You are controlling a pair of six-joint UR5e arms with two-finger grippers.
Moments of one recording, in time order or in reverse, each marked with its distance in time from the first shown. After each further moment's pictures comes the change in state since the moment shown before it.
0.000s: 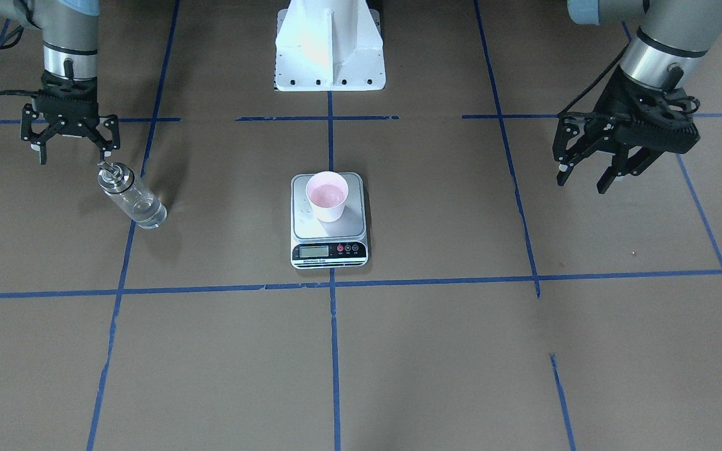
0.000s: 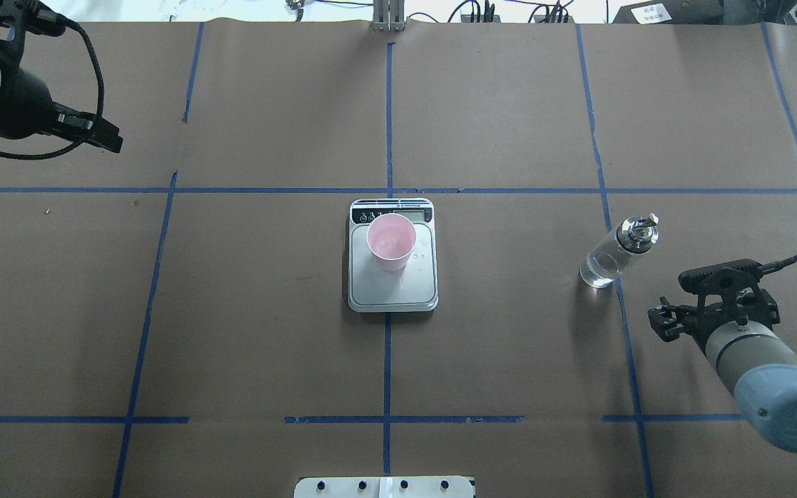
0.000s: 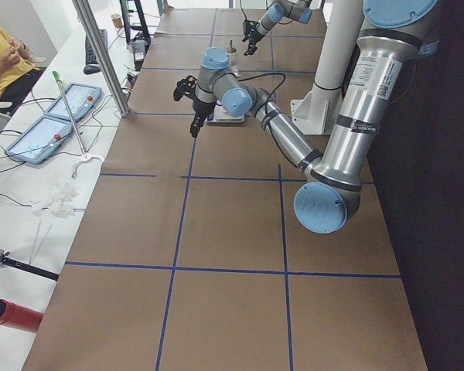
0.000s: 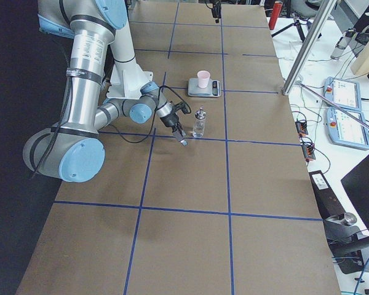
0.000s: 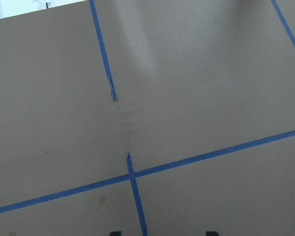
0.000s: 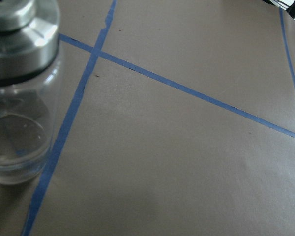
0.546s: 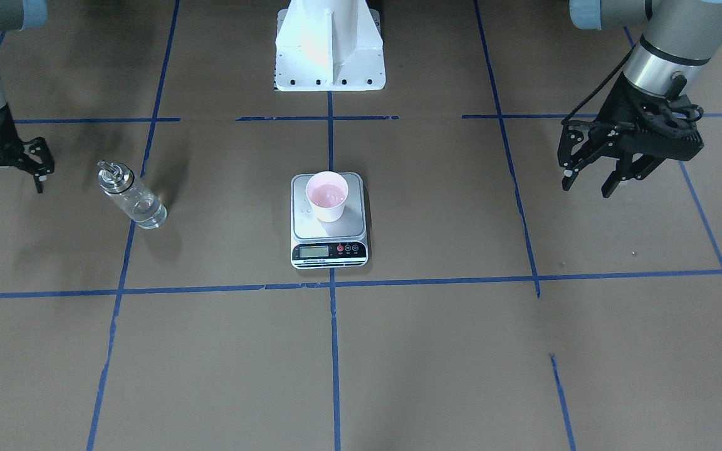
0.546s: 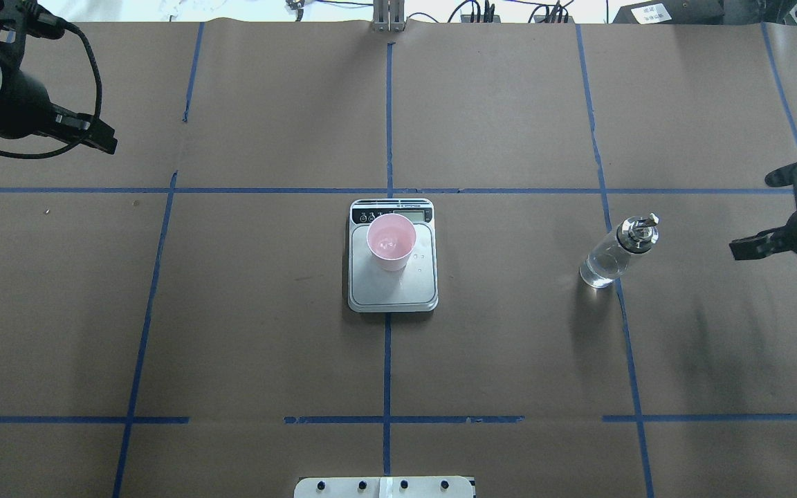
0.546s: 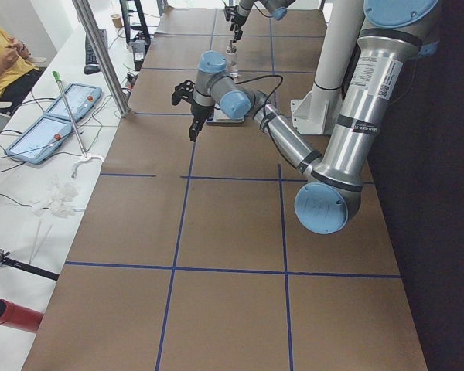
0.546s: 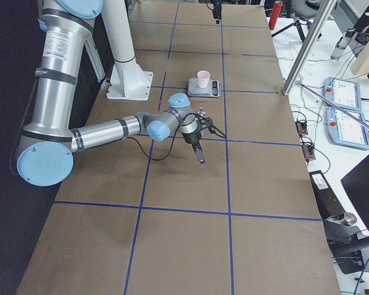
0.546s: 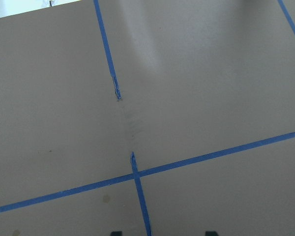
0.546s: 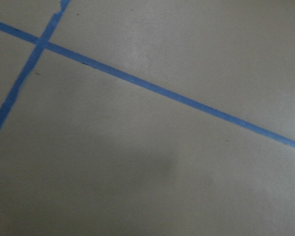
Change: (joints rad) left arm -0.027 0.003 0.053 0.002 -0.033 0.035; right arm 0.517 0.085 -0.215 0.143 0.546 -0.434
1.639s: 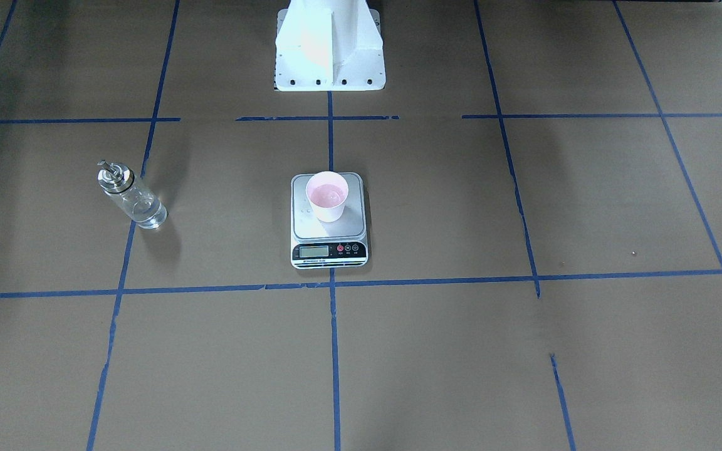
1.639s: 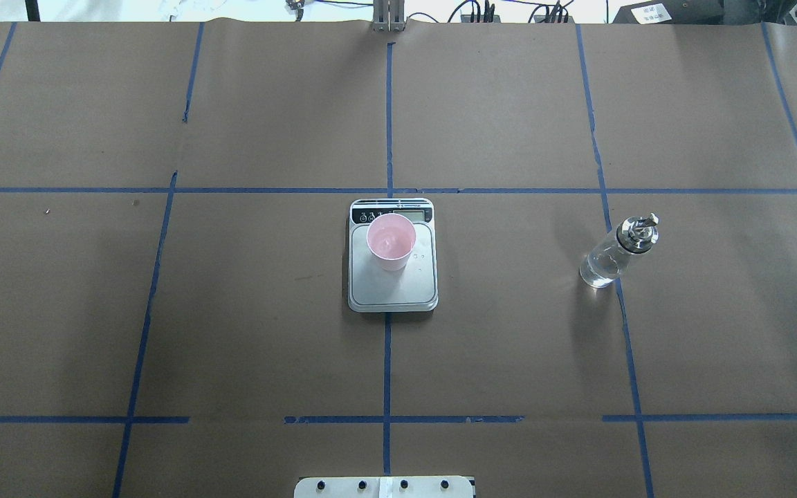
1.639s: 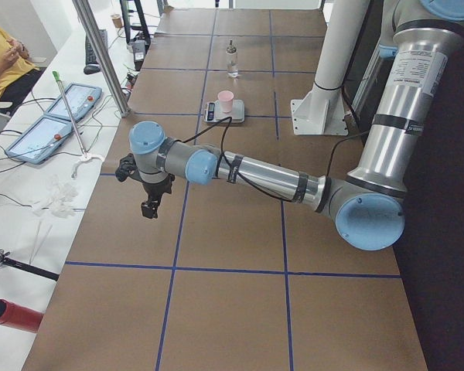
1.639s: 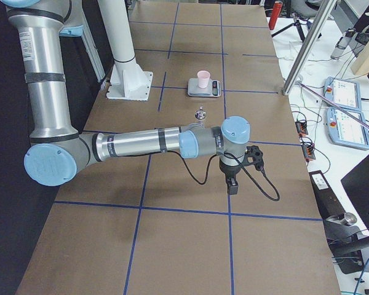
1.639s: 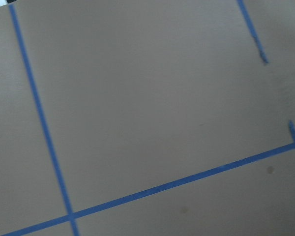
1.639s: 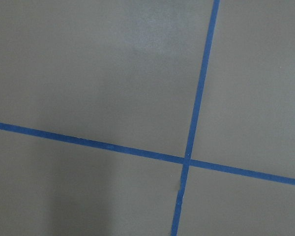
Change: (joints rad) left arm -0.458 0.065 0.414 -0.004 -0.308 0.655; right arm 0.571 0.271 -0.280 -0.414 0.504 -0.531
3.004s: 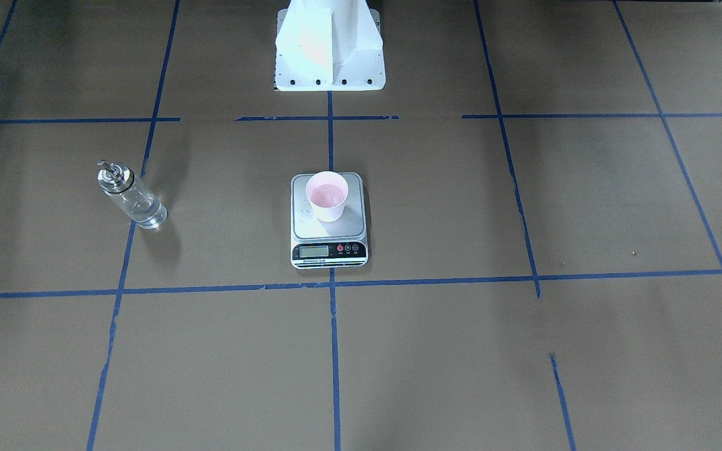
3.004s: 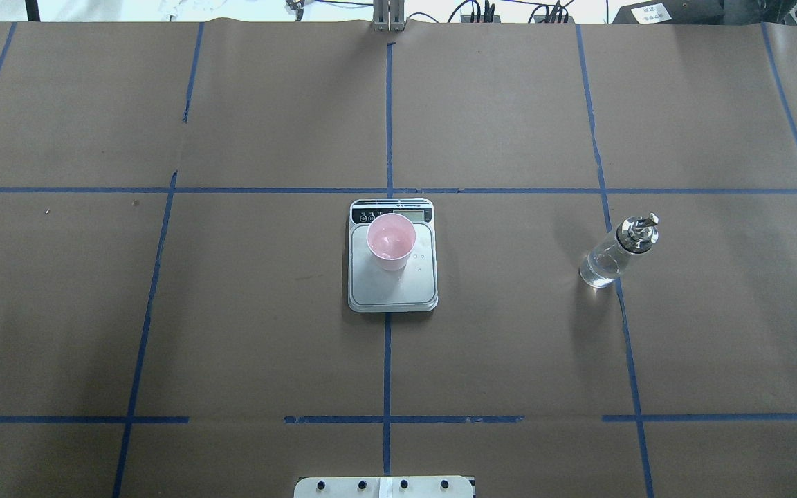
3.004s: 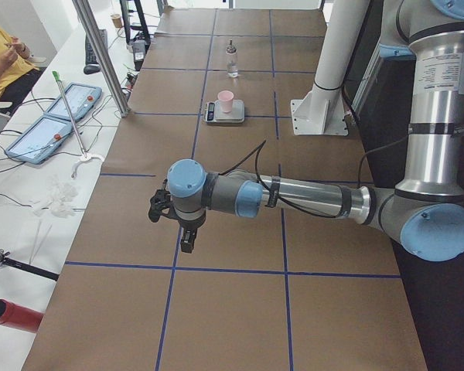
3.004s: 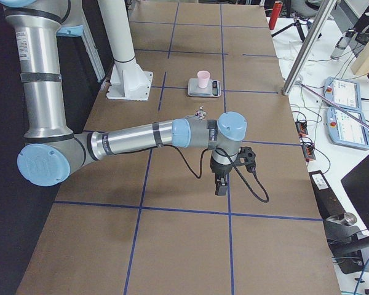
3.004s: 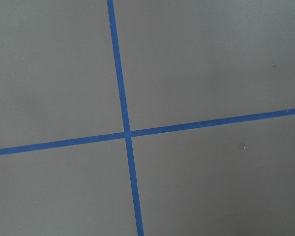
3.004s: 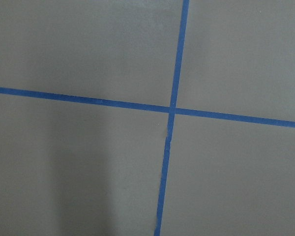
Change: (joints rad) left arm -0.090 0.256 -0.140 -0.001 -0.076 -0.048; right arm 0.028 -0.025 0.088 -0.230 -0.037 -0.098
